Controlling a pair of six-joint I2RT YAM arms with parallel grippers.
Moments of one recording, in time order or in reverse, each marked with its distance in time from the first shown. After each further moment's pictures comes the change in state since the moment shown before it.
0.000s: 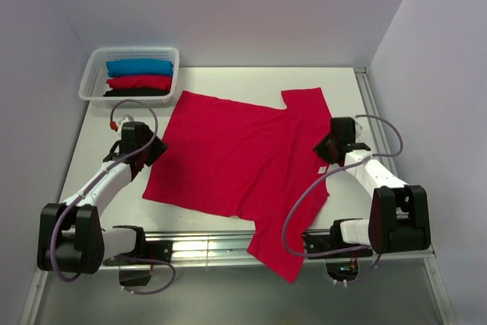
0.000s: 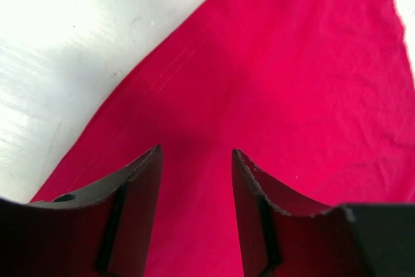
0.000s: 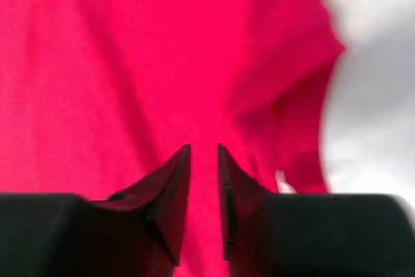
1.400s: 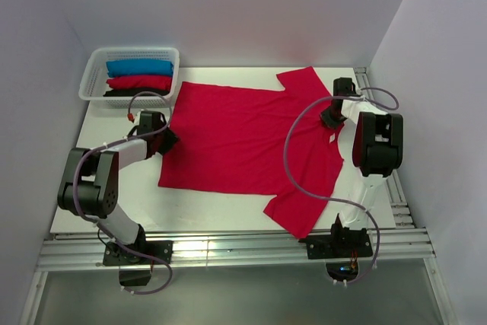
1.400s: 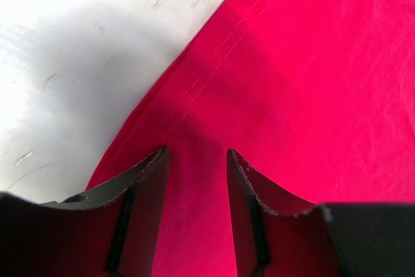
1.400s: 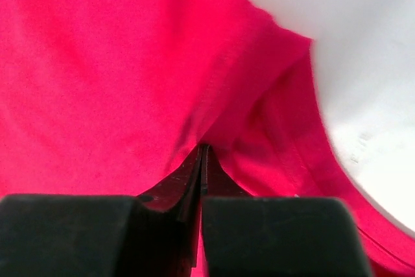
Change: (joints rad) left arm -0.044 0.415 0.151 0.178 0.023 -0.061; right arm -0.129 0.706 0.679 -0.201 0.084 0.102
